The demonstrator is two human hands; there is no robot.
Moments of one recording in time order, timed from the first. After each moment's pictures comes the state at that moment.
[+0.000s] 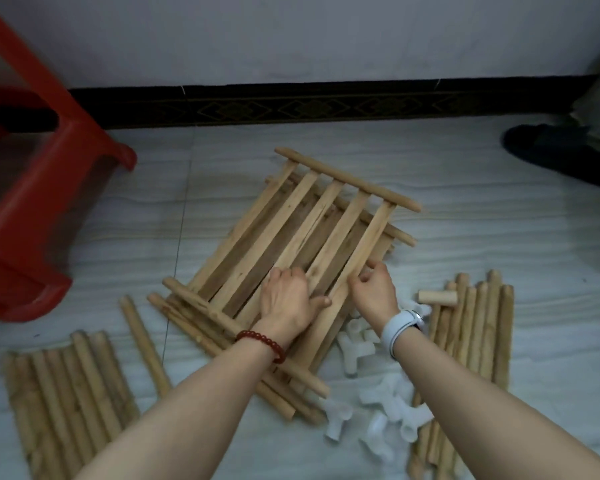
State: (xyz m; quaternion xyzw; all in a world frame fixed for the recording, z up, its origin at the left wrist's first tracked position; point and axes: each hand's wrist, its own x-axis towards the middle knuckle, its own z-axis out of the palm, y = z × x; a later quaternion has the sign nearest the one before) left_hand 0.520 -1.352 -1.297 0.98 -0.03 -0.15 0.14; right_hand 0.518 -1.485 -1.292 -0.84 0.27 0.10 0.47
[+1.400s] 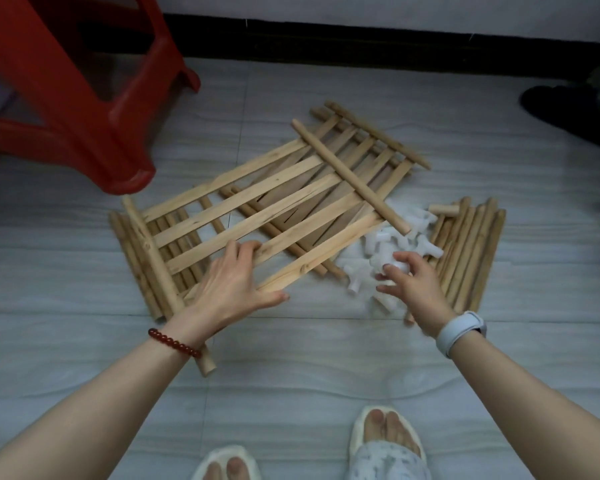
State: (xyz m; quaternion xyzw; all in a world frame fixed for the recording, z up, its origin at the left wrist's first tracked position) left_hand 0.304 -1.206 -1.238 0.97 -0.03 -0.12 0.22; right_hand 0.321 -1.491 -1.258 -0.70 0.23 0.13 0.66
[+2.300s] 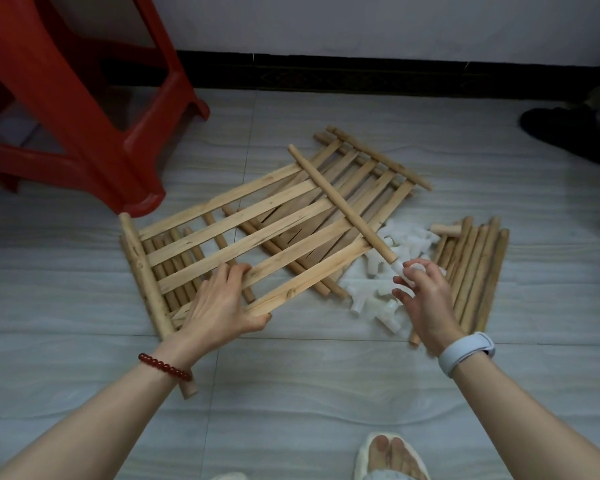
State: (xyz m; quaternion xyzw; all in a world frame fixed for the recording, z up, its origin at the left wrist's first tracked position) left_hand 0.301 -1.188 -1.246 0.98 -0.02 -0.08 0.19; right_hand 0.326 -1.488 -1.237 -0.61 0.25 0.03 0.75
